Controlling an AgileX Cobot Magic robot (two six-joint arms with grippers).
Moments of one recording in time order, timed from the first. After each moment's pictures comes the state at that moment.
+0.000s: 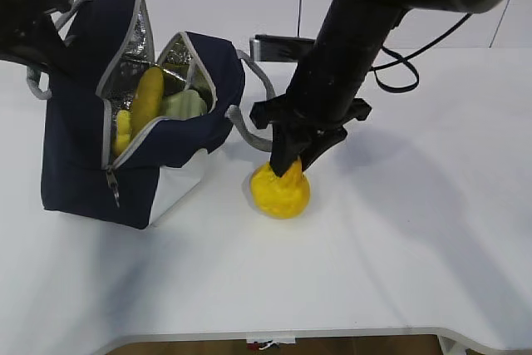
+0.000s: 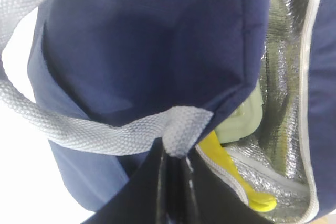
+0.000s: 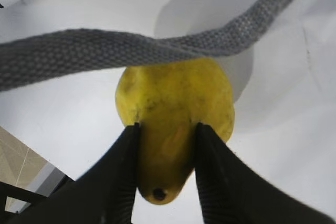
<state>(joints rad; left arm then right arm) -0.09 1.73 -1.50 -0.42 1.03 0.10 0.42 2.09 -1.75 0.35 1.22 -0.16</state>
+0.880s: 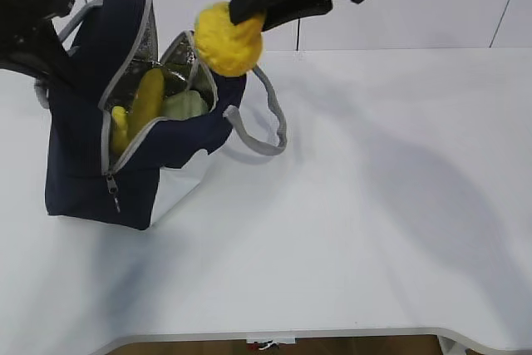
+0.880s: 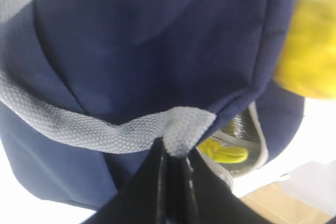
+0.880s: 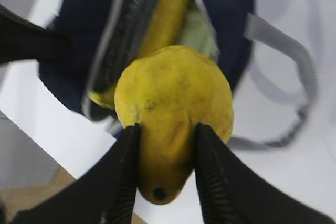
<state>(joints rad) -0.09 1.73 -1.50 -0.46 1.12 0.11 0.42 1.83 -1.79 0.53 0.99 -0.07</state>
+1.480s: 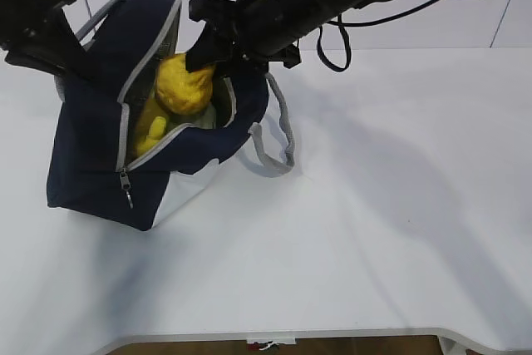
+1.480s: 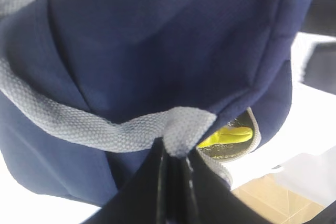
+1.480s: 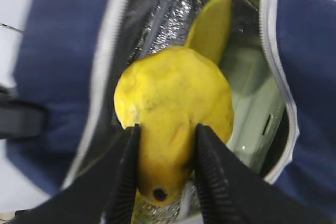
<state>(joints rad) -0.09 1.73 -1.50 -0.58 1.15 0.15 0.42 2.10 -1.84 0.84 0.82 -0.29</state>
